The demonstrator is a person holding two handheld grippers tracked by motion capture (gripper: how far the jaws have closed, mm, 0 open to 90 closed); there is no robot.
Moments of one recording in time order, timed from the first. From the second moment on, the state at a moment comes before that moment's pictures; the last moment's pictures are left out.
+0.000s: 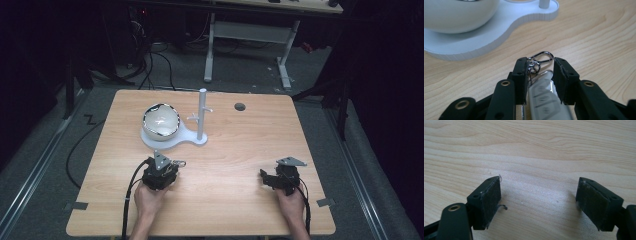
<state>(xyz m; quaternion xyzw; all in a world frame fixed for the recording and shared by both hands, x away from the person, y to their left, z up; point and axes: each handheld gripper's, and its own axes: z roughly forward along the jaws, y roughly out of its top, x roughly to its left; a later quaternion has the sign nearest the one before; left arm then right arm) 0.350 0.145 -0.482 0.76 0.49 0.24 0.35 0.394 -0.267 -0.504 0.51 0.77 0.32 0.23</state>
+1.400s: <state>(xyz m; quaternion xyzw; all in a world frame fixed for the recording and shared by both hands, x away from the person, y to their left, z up) 0.337 0.142 -0.470 0.76 0.47 0.24 0.38 0.394 -0.267 -0.504 0.51 0.77 0.32 0.23</state>
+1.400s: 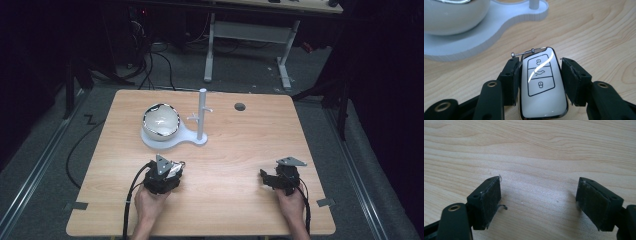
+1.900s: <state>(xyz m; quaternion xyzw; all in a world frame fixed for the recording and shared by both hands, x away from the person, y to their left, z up) 0.348 0.155 -0.429 0.73 0.46 0.22 0.45 0.394 -0.267 -0.504 0.51 0.77 0.32 0.23</state>
